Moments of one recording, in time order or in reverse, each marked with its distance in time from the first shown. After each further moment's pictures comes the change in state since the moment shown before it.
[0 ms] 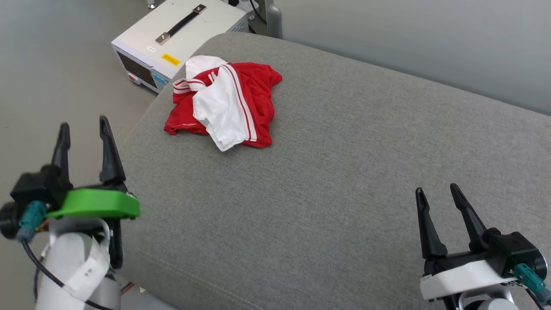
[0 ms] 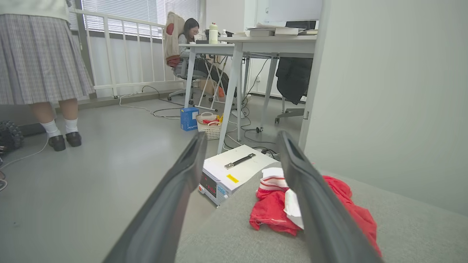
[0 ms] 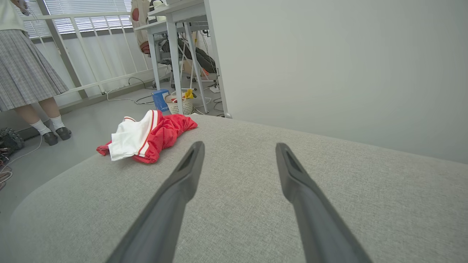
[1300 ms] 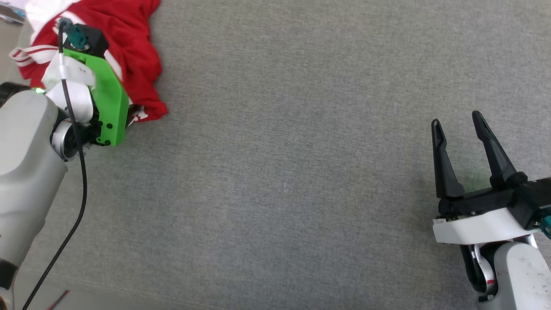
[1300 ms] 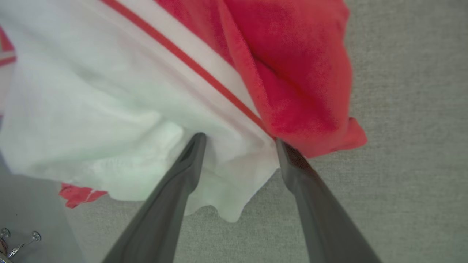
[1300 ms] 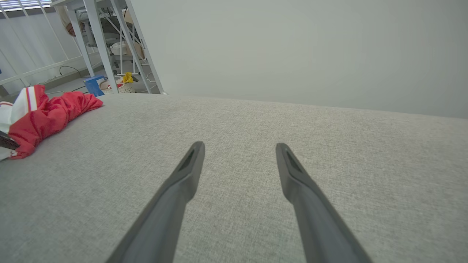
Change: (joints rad) left arm -0.753 0.488 -0.896 0.497 -0.628 -0.068 0.926; right arm -0.199 -0.057 0.006 -0.075 -0.039 0.000 0.000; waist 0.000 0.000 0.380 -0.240
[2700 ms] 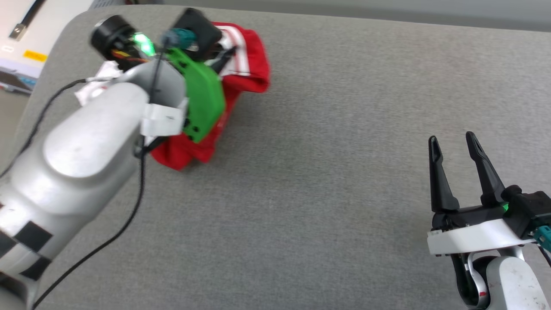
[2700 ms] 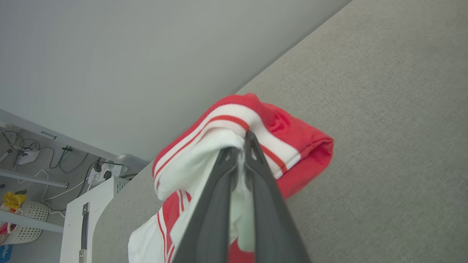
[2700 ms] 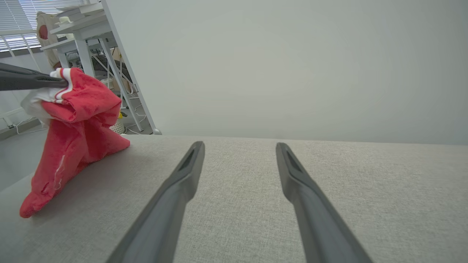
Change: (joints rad) left arm -0.139 -0.034 -0.324 -0.285 0.101 -0.004 -0.467; right arm 0.042 0.054 -0.025 0.047 0.059 0.000 0.000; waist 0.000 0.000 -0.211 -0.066
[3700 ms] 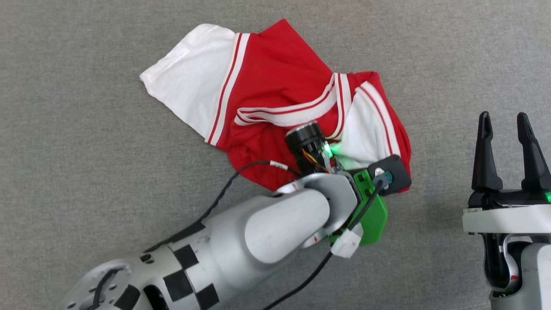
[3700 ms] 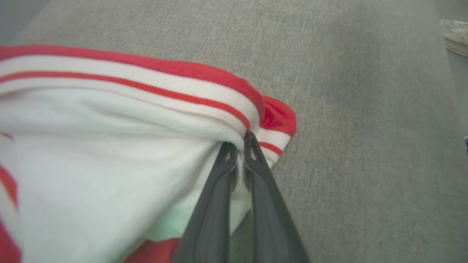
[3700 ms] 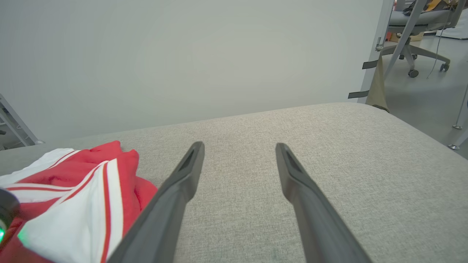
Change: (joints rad) left arm 0.144 -0.503 -0.225 0.172 0.197 0.000 -0.011; right arm -0.049 0.002 -0.129 -0.023 0.070 0.000 0.000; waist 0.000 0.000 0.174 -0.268
